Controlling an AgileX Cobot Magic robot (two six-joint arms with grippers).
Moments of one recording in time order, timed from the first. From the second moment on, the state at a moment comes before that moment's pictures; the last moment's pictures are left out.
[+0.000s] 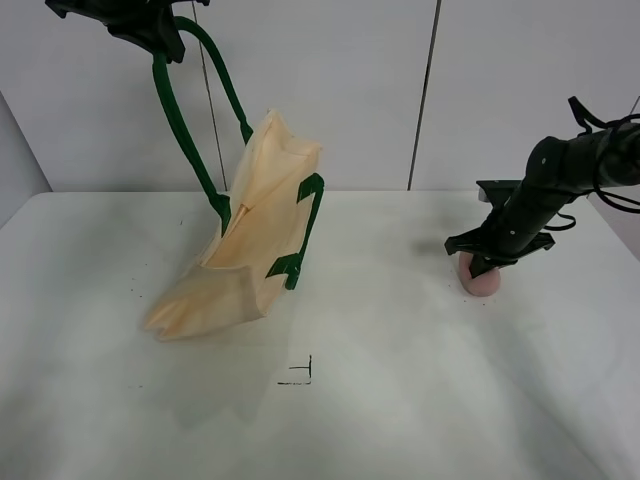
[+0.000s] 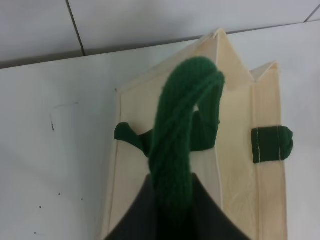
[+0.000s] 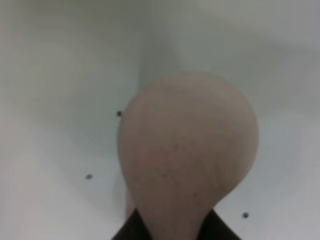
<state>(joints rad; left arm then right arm) -0.29 1.88 -2.20 0.01 1.18 -0.14 0.04 2.12 -1.41 0.21 0.69 -0.19</state>
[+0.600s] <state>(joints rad) -0.29 1.88 -2.20 0.01 1.18 -0.13 0.22 2.00 -1.93 0.52 1.04 -0.28</state>
